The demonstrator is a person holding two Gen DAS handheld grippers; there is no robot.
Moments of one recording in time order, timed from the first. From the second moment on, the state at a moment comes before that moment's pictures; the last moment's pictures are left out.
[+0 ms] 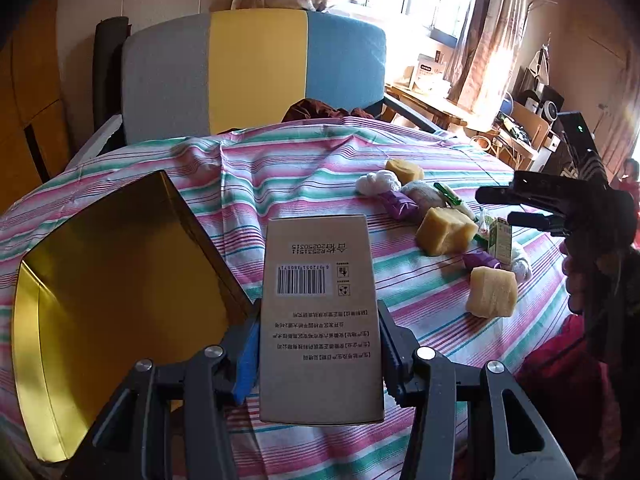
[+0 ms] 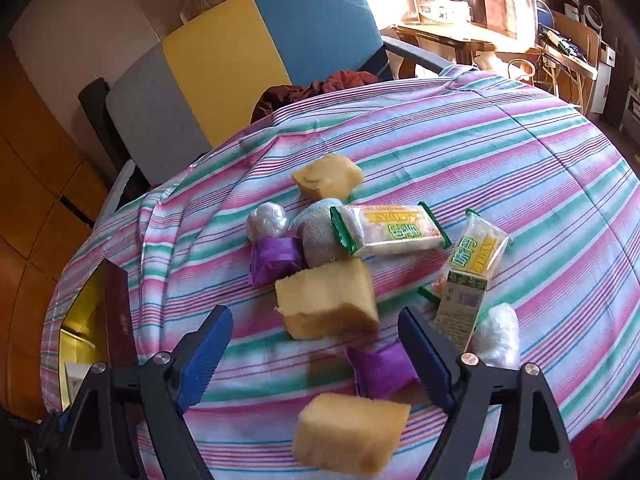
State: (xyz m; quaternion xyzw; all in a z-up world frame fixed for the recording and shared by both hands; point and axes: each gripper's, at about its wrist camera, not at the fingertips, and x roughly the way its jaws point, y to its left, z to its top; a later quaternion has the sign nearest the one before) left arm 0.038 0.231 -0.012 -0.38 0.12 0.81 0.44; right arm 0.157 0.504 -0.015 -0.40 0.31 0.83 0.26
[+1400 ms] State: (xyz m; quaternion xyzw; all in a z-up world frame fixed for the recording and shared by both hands) left arm -0.179 0.066 -0.046 -0.46 0.00 0.88 0.13; right arm 0.149 0.451 -0.070 -0.50 0.25 0.80 0.23
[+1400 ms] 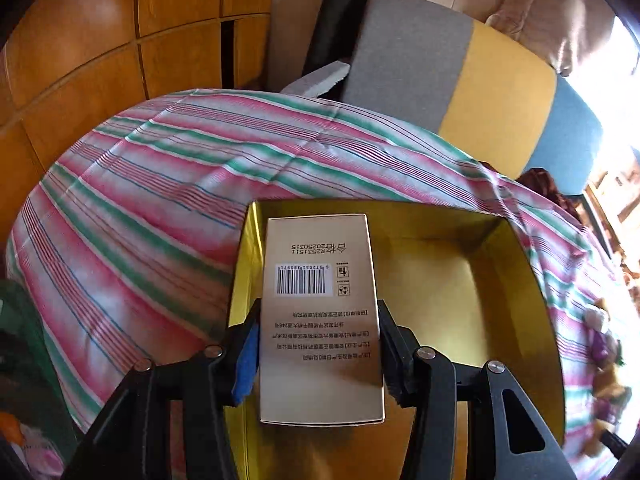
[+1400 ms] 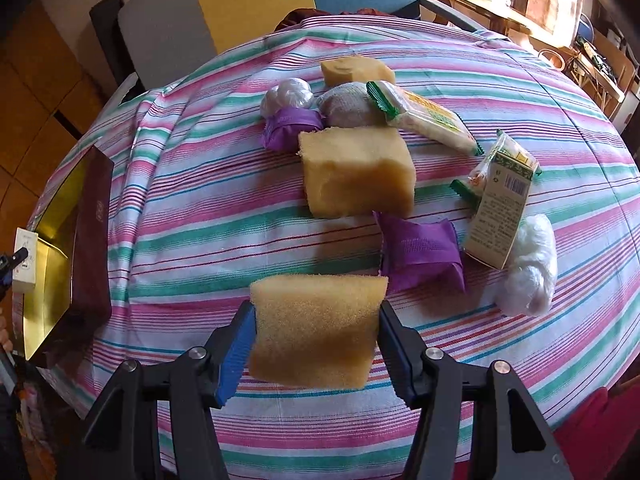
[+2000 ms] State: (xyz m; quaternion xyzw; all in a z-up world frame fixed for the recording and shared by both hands) left arm -0.228 0.084 -0.076 -0.46 0.07 0.88 0.06; right arm 0.146 0.450 -0.072 -0.50 0.24 0.80 0.23
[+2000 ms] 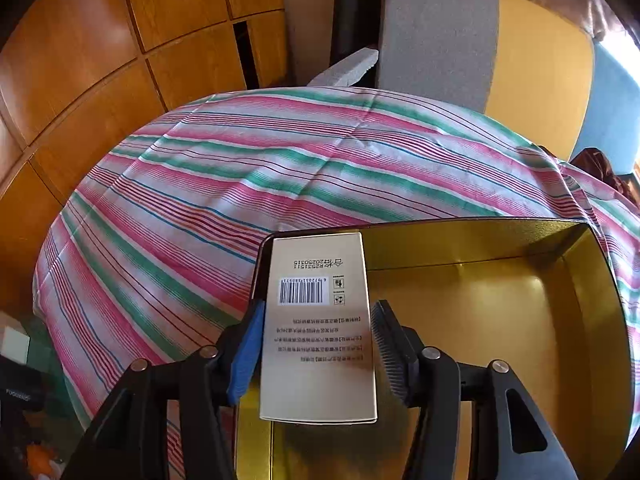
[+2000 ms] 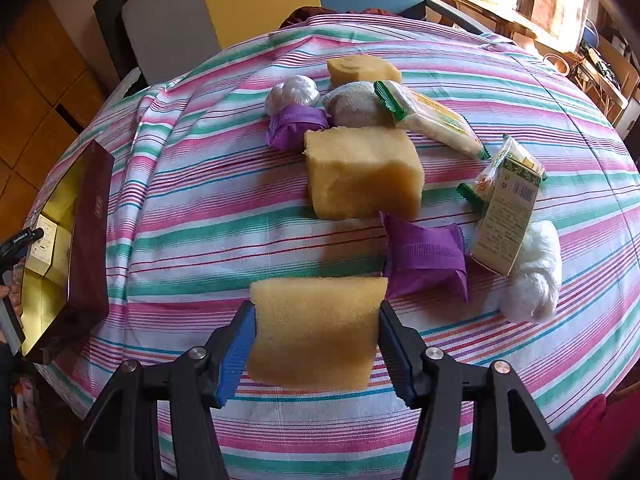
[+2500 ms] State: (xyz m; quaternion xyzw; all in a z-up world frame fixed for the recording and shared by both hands) left arm -0.131 0.066 -0.030 -0.39 0.04 0.91 0.11; right arm 0.145 0.444 -0.071 -0.51 0.22 0.80 0.23
